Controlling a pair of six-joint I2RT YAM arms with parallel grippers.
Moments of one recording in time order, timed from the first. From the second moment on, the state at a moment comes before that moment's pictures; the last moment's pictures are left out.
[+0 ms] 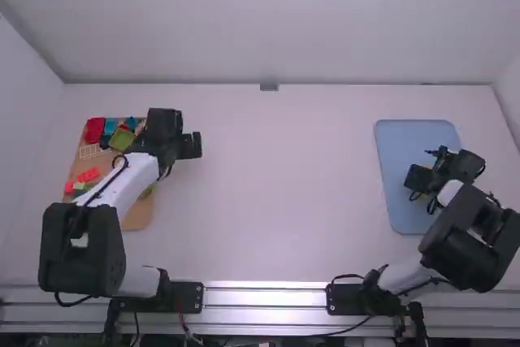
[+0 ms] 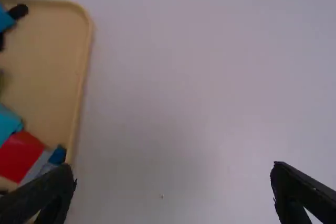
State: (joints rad) left arm -0.04 1.51 0.93 -0.32 -0.09 -0.11; right arm -0.61 1.69 0.79 -0.11 -0.14 -0.26
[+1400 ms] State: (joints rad) left arm -0.03 0.79 0.91 -0.44 -0.06 0.00; right arm 0.00 0.77 0.77 -0.31 -0.02 -0.03
